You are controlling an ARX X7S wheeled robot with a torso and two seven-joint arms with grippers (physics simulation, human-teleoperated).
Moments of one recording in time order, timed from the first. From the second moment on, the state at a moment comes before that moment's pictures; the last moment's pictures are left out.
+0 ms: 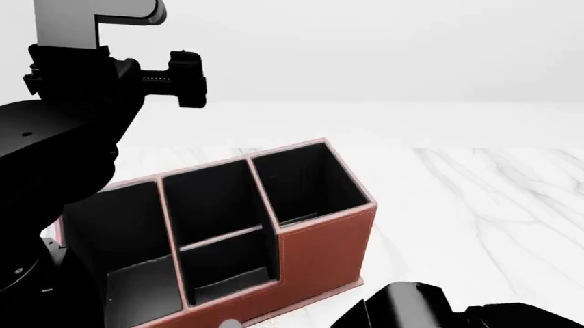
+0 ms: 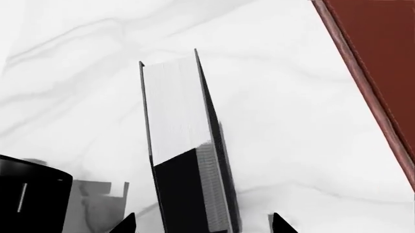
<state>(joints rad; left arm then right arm) -1.14 -0.27 0.00 0.40 -0.73 -1.51 -0.52 0.99 0.35 -1.18 -0.55 1.27 1.37 -0.02</state>
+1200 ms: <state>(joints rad) -1.14 -0.30 0.02 0.37 -0.82 -1.49 -0.59 1.35 0.52 -1.02 -0.65 2.01 1.27 0.55</state>
